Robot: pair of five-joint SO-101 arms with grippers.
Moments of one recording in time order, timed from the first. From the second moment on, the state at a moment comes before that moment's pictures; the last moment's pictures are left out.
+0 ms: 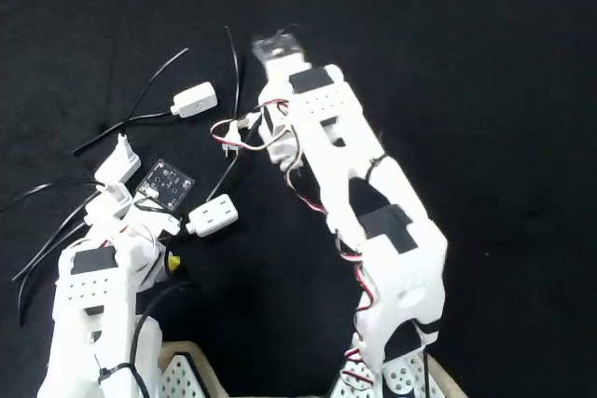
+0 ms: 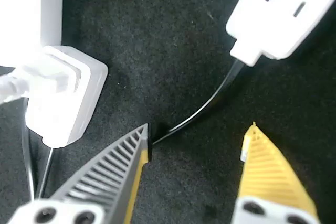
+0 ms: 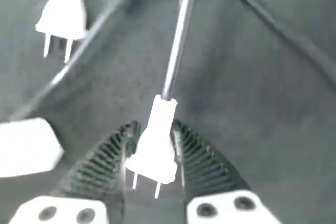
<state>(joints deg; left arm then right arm) -16.4 -54.6 81.6 46.2 -43.6 -21.8 25.9 -9.6 77.0 5.8</state>
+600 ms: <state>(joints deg) -16.4 -54.6 81.6 46.2 -43.6 -21.8 33.7 -13.7 88.7 23.9</state>
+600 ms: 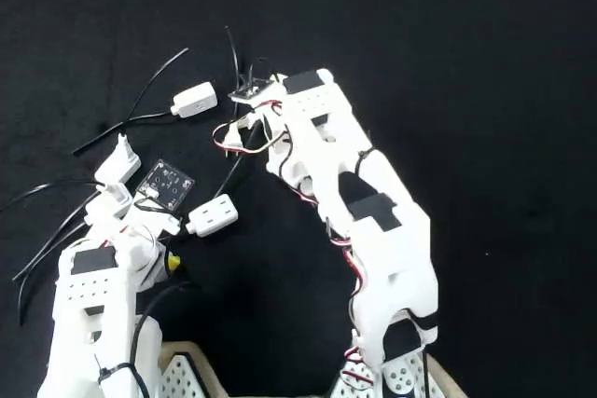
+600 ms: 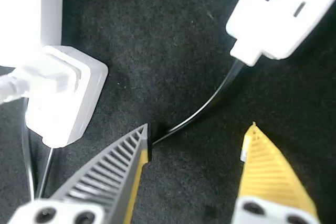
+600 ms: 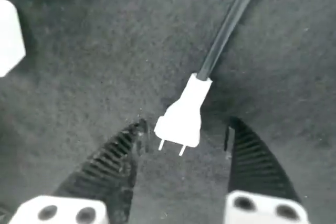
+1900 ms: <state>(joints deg) -16.4 -54.6 81.6 46.2 -43.6 -22.9 46.0 -26.0 92.4 16.9</state>
